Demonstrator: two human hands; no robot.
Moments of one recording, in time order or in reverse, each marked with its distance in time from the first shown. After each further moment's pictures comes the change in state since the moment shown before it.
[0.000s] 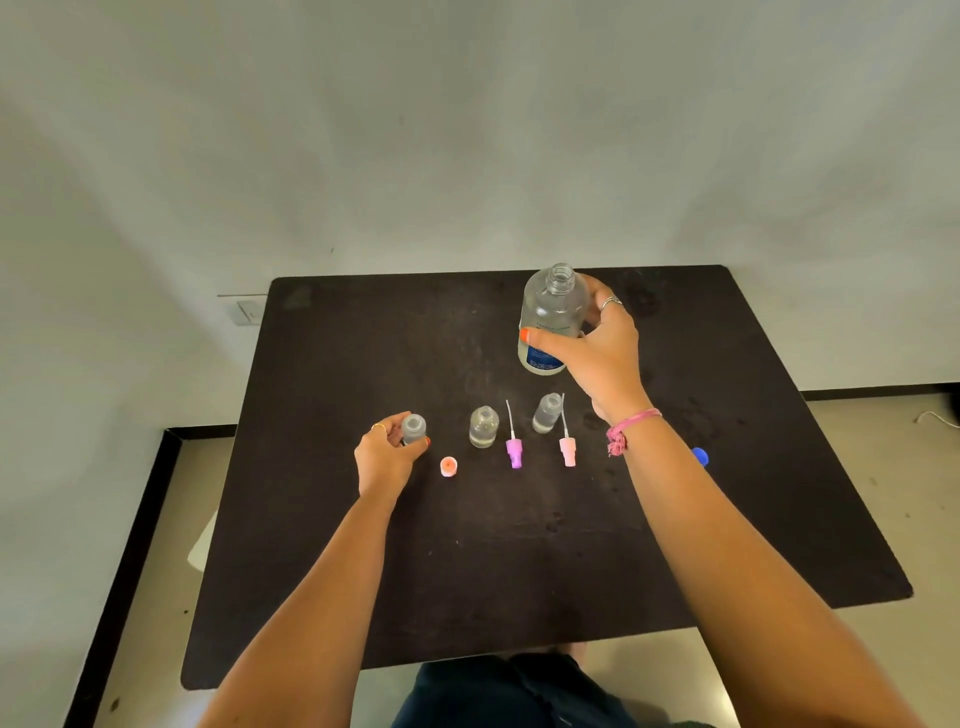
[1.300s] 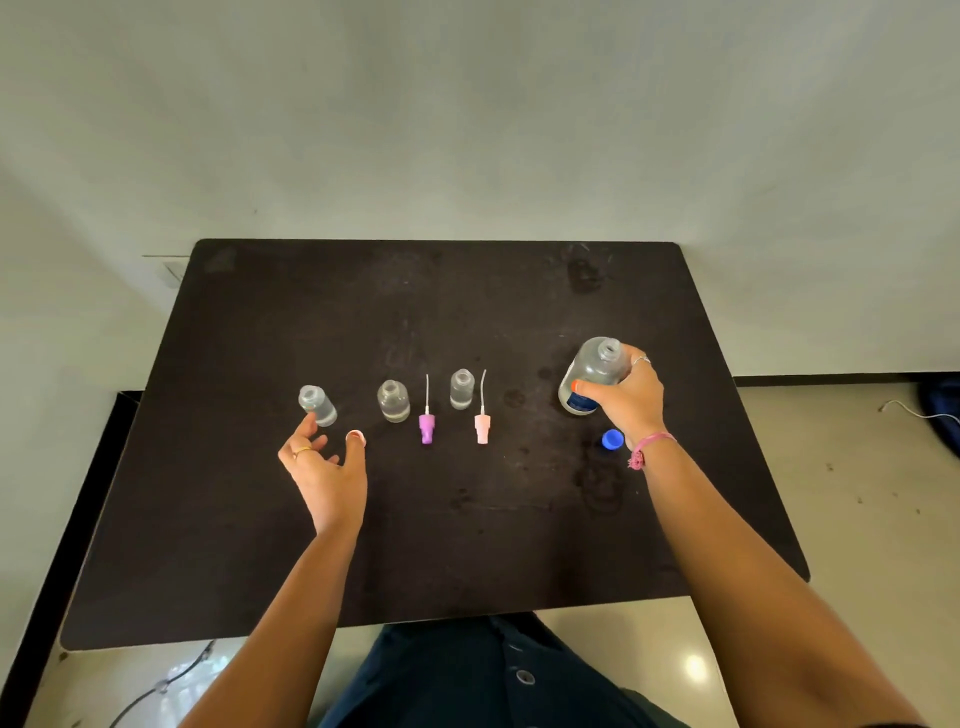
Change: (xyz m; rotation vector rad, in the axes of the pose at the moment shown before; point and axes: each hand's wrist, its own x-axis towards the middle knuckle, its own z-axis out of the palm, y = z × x) left_hand -0.088 0.004 0.073 -0.208 0.394 0.059; right_hand 0.005 0.135 -0.147 -0.211 0.016 0.367
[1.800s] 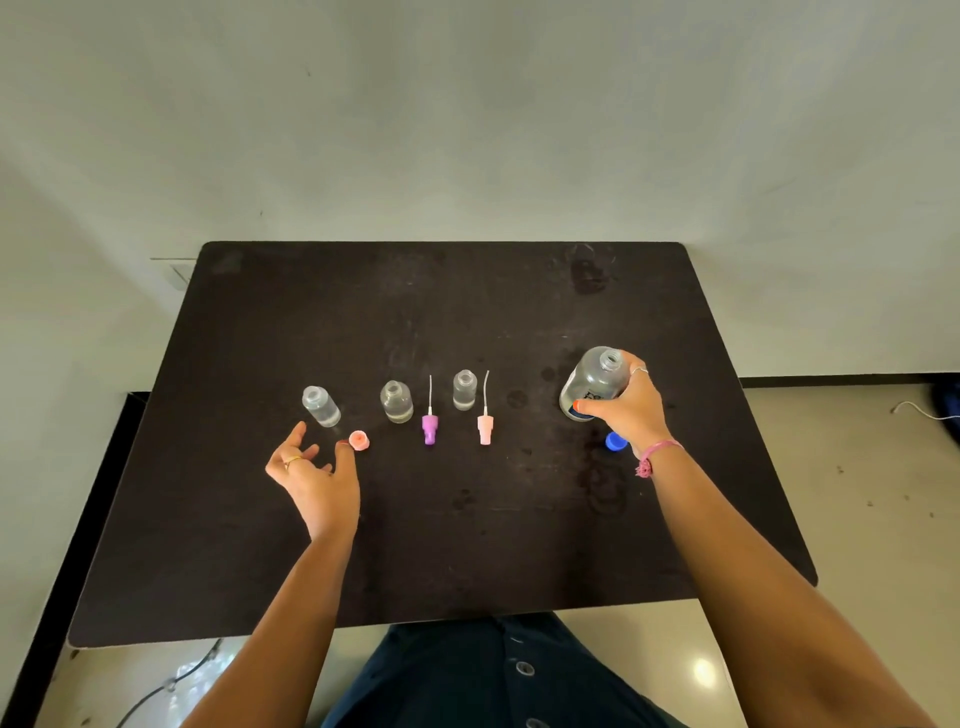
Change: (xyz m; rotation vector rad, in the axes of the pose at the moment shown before) left_hand 0.004 -0.008 -0.006 0.033 0.070 -0.038; right_hand 0.007 0.021 -0.001 -0.060 -0.116 0.003
